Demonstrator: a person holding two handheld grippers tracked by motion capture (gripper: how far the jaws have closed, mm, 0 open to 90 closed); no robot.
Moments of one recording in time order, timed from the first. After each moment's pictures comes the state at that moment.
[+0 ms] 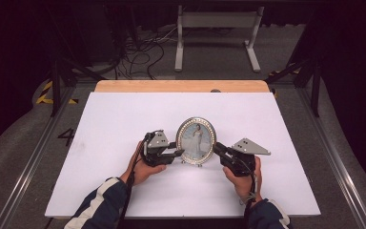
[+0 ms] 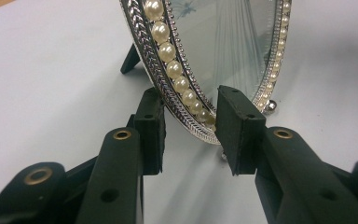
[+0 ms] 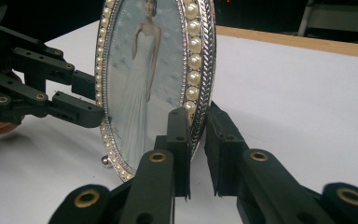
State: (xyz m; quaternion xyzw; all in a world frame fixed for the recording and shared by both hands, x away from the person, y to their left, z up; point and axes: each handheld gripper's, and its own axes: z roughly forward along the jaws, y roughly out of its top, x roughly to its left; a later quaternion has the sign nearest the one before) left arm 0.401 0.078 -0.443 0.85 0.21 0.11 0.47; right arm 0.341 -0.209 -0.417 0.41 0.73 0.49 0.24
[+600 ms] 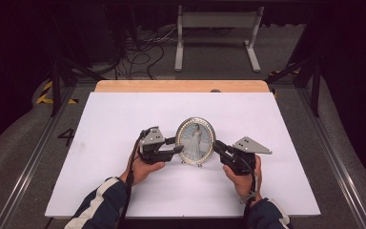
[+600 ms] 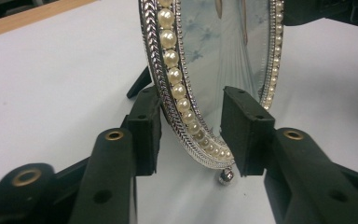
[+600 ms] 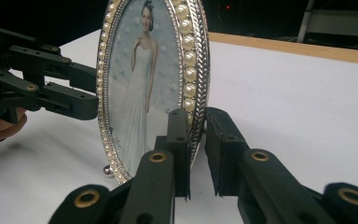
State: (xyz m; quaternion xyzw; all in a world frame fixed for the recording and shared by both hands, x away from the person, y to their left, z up) left arm 0.402 0.085 -0.436 0.82 0.23 0.11 0.51; right arm 0.343 -0.209 -0.413 0.41 0.72 0.50 0.24
